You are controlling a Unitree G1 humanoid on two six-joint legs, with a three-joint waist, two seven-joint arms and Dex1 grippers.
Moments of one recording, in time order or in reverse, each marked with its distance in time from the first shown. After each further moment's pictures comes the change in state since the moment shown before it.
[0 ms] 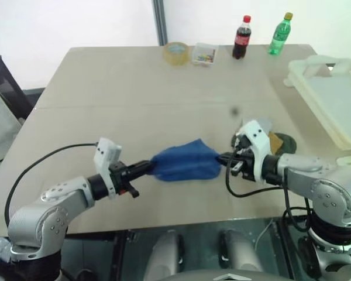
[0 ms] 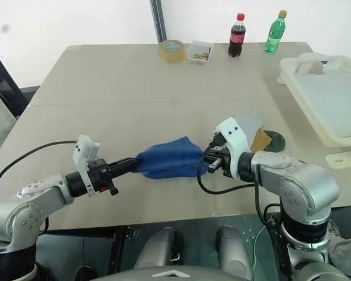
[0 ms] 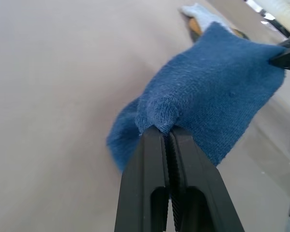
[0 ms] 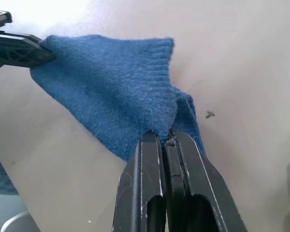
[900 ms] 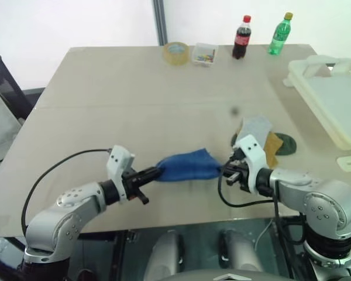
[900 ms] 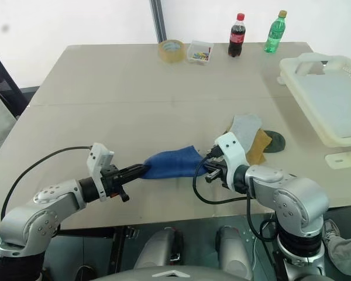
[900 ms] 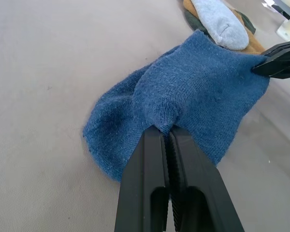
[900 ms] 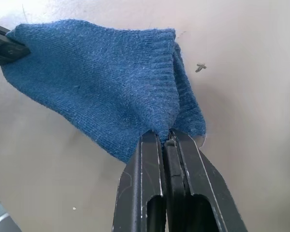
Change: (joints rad) left arm 0.041 0.010 -0.152 0.015 0.044 -0.105 0.028; right arm 0.096 0.039 0.074 0.003 -0.003 -0.001 -0.165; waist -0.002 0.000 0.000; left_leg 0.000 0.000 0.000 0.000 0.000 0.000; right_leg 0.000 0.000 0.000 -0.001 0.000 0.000
